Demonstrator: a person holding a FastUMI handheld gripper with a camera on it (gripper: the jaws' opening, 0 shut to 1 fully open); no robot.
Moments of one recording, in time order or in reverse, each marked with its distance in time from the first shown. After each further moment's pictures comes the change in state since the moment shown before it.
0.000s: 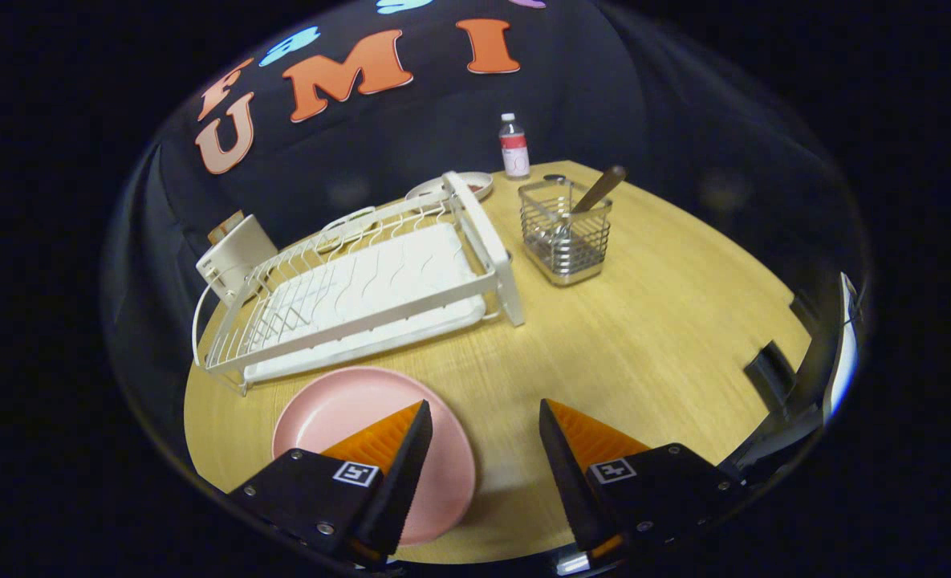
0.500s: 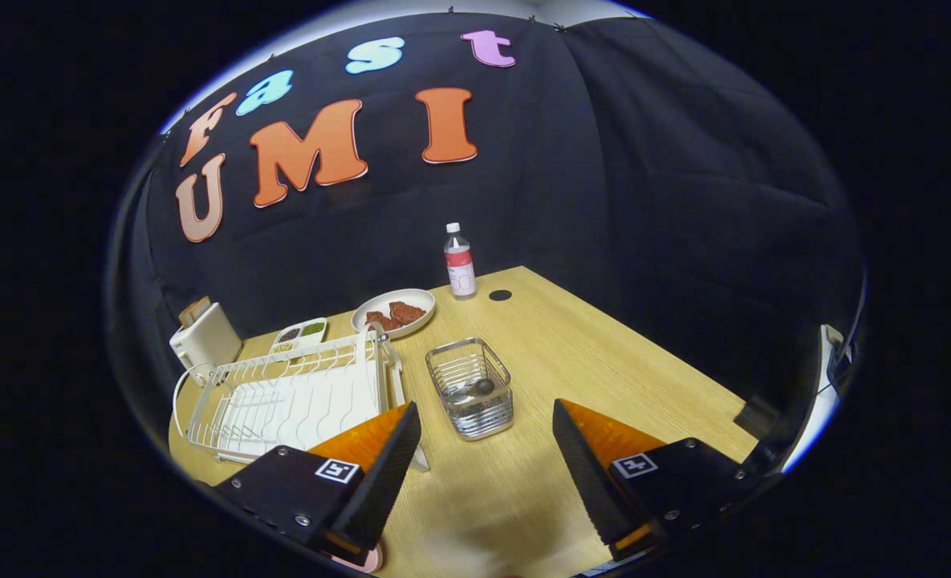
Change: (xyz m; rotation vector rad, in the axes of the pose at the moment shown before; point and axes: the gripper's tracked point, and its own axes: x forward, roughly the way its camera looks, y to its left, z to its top) arm 0.013 -0.075 0.147 0.005 -0.305 -0.061
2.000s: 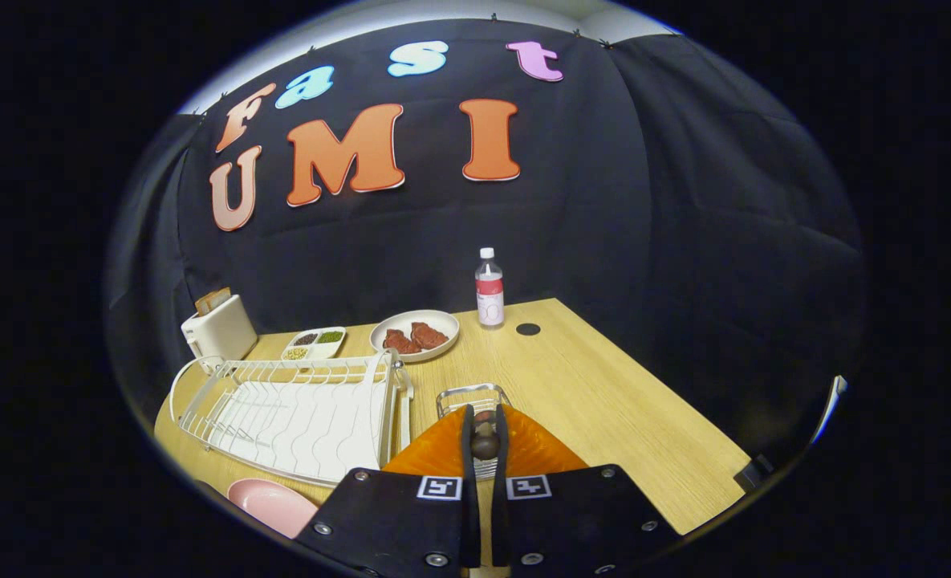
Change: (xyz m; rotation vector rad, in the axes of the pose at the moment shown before) arm 0.012 0.008 0.039 -0.106 -0.085 0.095
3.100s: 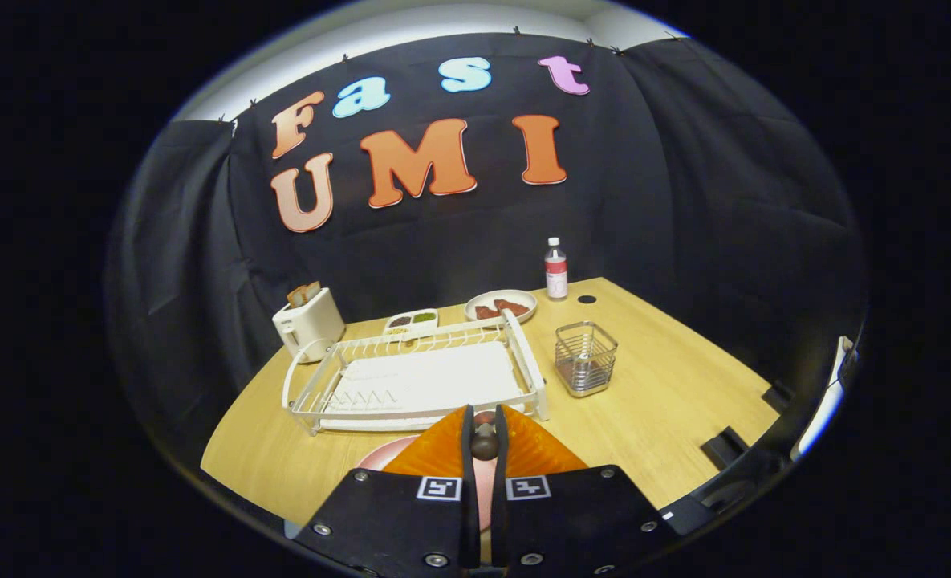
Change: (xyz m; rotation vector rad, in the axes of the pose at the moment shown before) arm -0.160 0.142 -0.055 0.056 0.050 0.152
